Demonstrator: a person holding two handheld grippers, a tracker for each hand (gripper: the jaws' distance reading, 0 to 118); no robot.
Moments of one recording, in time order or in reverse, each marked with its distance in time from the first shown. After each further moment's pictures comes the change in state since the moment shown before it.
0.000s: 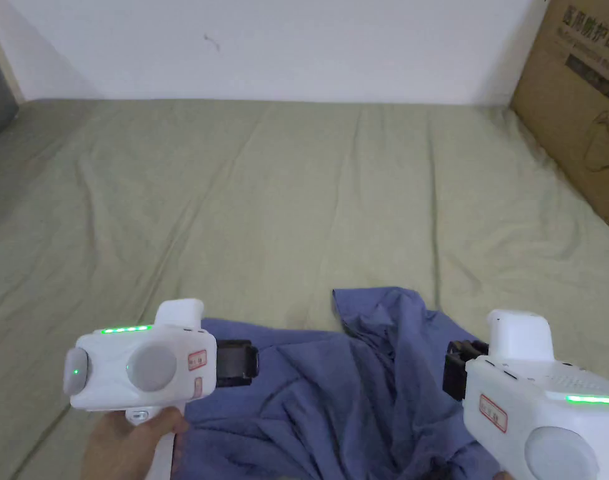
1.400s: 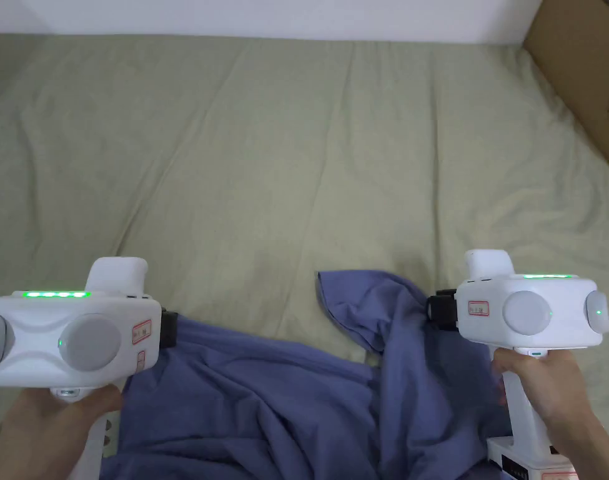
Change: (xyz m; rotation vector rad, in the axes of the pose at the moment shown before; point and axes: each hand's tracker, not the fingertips) left arm 0.005 0.041 -0.017 -0.026 0.158 -0.079; right arm 0.076 0.048 -0.198 -0.318 0.021 0.086
